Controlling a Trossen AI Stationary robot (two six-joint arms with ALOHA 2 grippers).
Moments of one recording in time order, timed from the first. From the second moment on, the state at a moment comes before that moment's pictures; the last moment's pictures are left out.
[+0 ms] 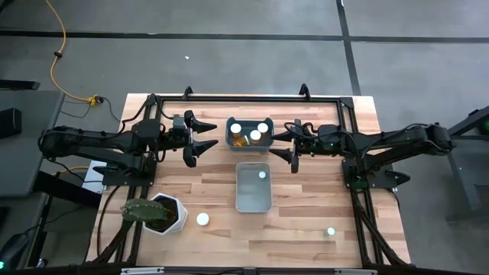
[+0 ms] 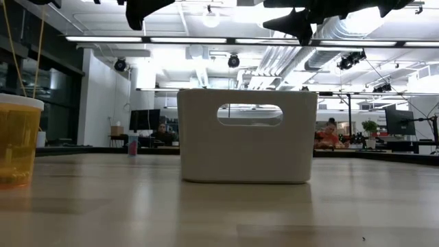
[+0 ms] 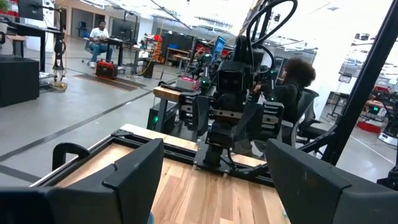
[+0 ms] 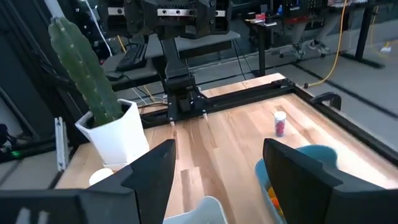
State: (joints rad) left arm 0.15 0.87 0.59 0.36 -0.12 -0.21; right arm 0.00 1.07 0.69 0.25 0.11 0.19
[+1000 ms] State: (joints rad) left arm 0.15 0.87 0.59 0.36 -0.12 -0.21; right arm 0.62 1.31 1.06 -1.12 -0.11 1.72
